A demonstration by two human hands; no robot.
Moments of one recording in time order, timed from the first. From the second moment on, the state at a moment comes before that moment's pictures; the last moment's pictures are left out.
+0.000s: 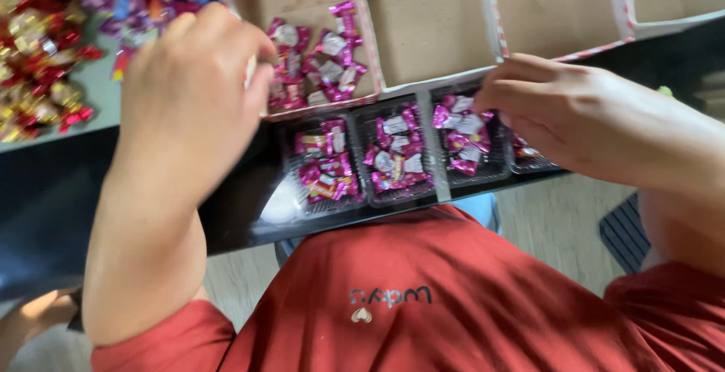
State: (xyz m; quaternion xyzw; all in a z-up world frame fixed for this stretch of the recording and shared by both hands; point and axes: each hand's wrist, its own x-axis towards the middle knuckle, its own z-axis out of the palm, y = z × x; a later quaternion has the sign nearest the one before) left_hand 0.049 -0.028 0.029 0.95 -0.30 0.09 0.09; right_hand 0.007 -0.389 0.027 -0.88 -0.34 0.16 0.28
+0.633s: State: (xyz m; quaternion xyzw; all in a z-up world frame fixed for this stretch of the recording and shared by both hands) left_hand 0.110 0.038 -0.063 0.94 -0.31 0.10 0.08; right_hand 0.029 -0.320 0.035 -0.89 -0.40 0.13 0.16
